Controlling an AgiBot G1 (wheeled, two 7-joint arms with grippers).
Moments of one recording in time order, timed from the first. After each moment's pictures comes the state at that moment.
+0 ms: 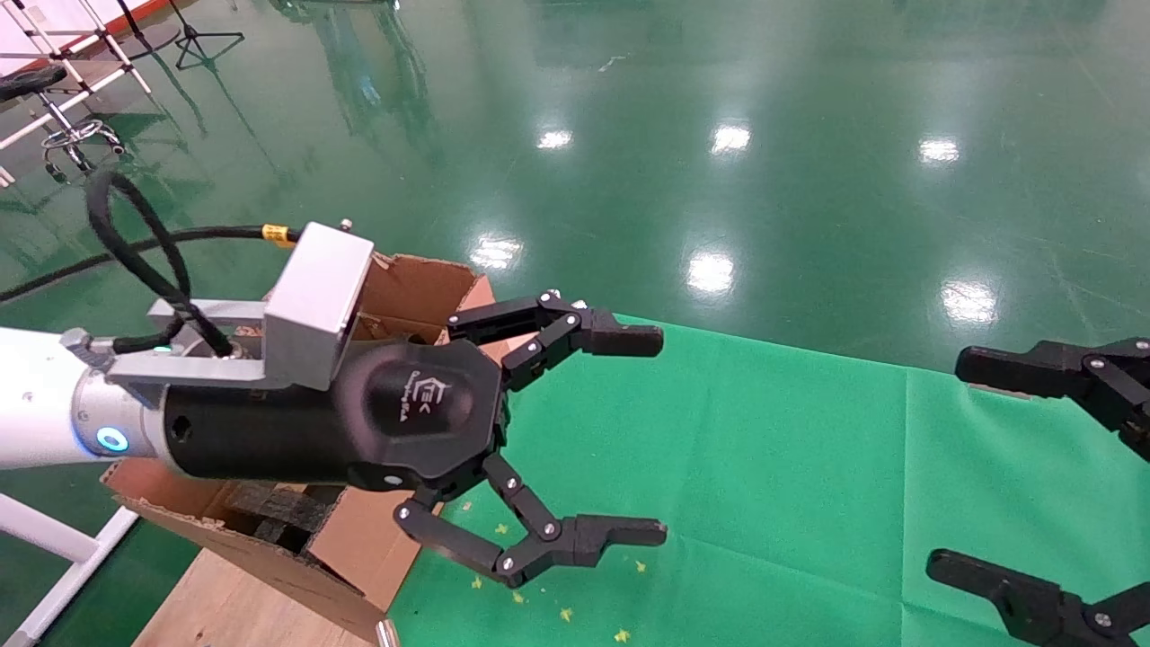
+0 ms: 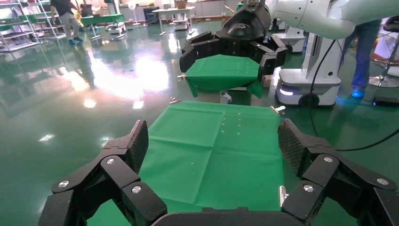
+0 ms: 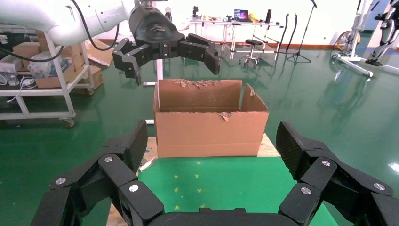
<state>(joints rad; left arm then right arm) -1.07 0.61 0.27 -1.29 0.73 1.50 -0.19 1.08 -0.59 -0.33 1.26 -0.69 -1.47 0.15</state>
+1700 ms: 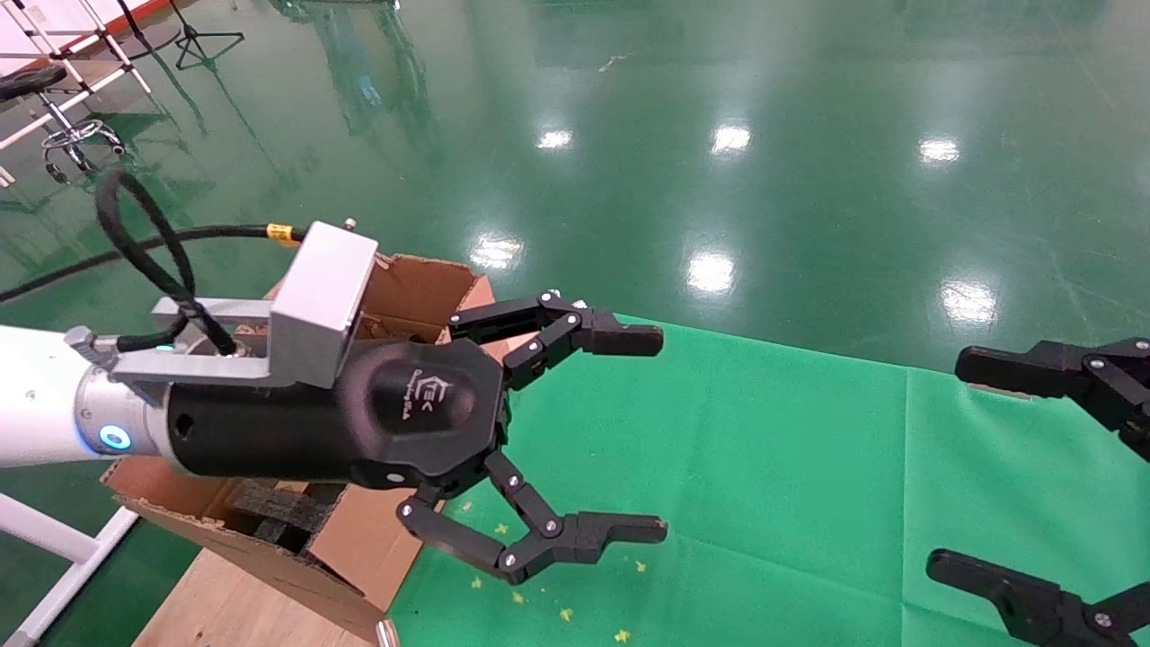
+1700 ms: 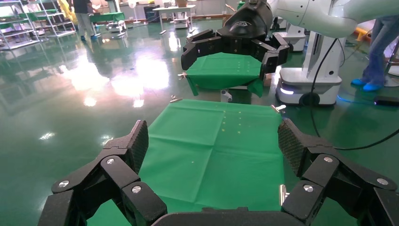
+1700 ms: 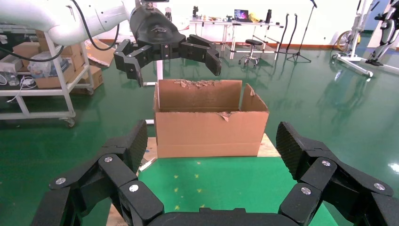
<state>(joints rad) -1.07 0.61 0.28 -1.28 0.73 1.50 -0.19 1.08 -0.59 -0.33 1.26 -0.69 -1.47 0.15</state>
